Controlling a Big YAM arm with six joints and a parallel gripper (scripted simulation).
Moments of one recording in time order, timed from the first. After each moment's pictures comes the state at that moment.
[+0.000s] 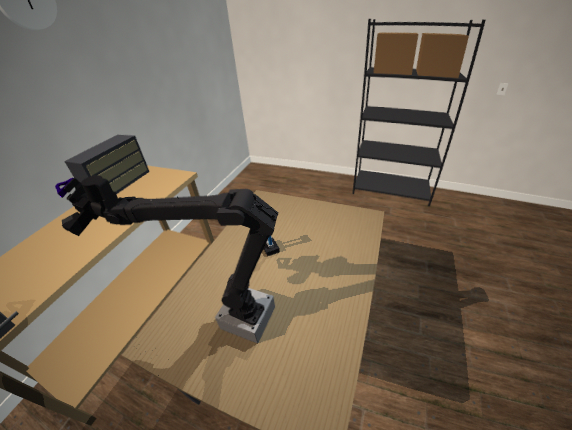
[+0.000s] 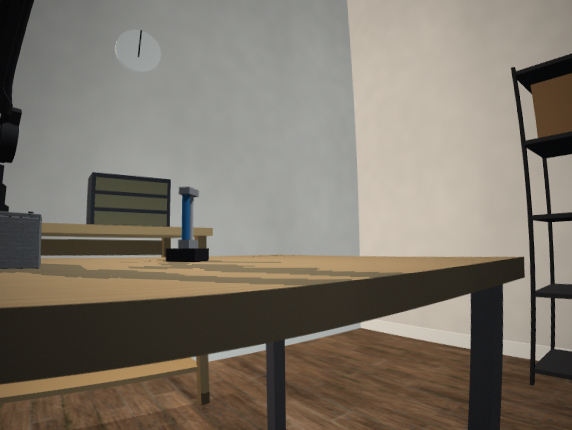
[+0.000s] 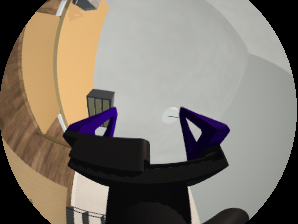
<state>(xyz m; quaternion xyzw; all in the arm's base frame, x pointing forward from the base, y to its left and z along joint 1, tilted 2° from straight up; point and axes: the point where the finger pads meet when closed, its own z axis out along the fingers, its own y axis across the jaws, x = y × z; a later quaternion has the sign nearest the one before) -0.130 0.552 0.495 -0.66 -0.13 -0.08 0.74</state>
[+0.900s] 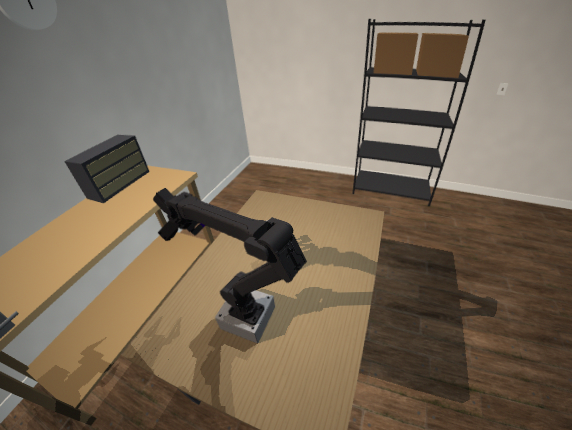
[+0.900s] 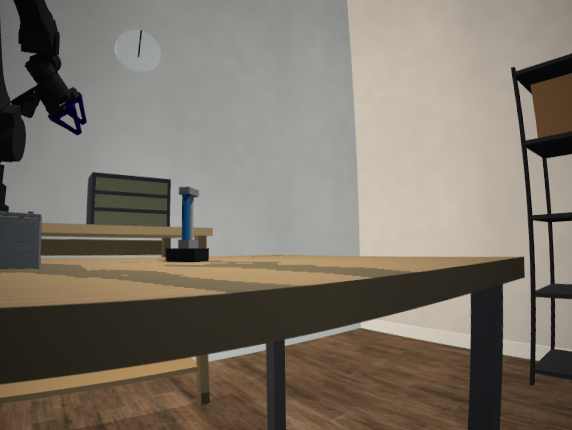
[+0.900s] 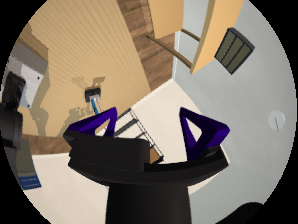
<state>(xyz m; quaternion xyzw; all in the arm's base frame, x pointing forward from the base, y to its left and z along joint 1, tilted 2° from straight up) 0.156 0.311 0.259 -0.90 0.15 -0.32 0.25</state>
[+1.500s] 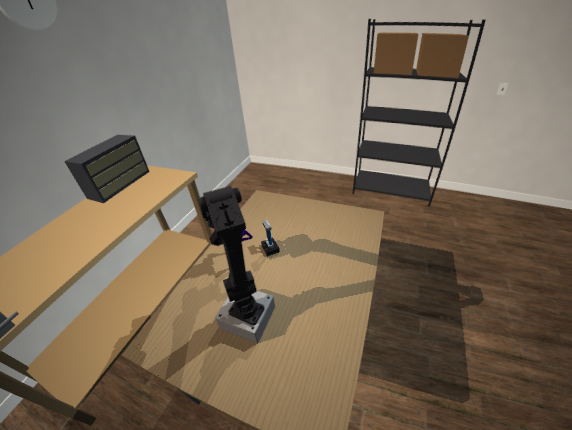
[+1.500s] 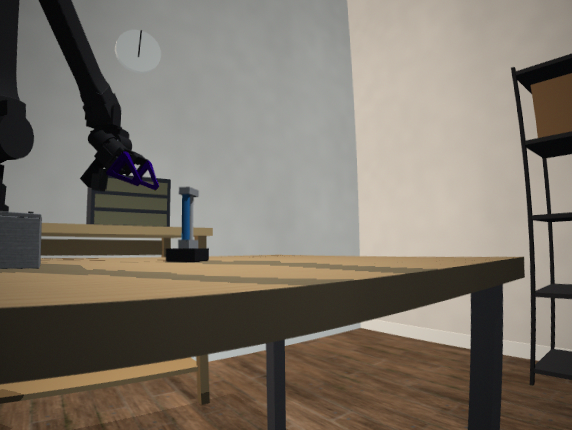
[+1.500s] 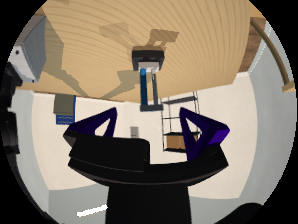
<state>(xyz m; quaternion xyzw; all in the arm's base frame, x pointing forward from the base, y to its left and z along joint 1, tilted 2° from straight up) 0.320 0.175 0.102 -0.85 0.31 -0.40 -0.11</state>
